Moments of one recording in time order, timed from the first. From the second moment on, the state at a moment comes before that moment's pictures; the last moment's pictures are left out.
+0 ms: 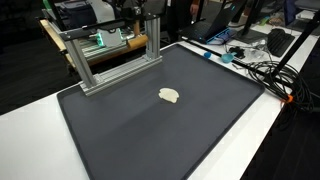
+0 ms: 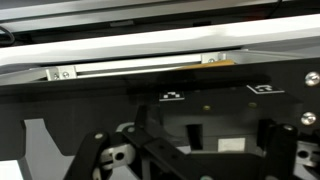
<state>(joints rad) -0.05 -0.52 -0.02 -2.58 -0.03 1.98 0.05</state>
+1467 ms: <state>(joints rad) -0.05 -0.60 -0.07 -2.66 -0.04 2.16 -0.14</state>
